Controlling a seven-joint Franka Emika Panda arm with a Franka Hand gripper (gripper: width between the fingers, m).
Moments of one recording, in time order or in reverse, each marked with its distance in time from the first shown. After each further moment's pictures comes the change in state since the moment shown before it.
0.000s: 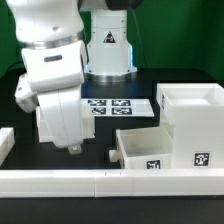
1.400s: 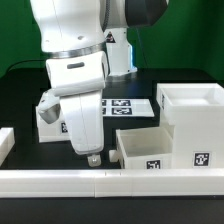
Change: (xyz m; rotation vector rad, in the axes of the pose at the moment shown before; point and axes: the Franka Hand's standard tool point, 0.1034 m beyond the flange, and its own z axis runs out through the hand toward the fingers) arm 0.019 0.016 0.014 -0.145 -0.030 0.029
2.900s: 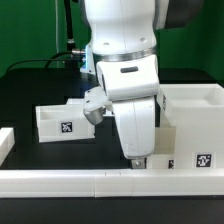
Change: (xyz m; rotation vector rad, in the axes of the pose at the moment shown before) arm 0.061 0.008 0.011 0.029 -0.020 0.043
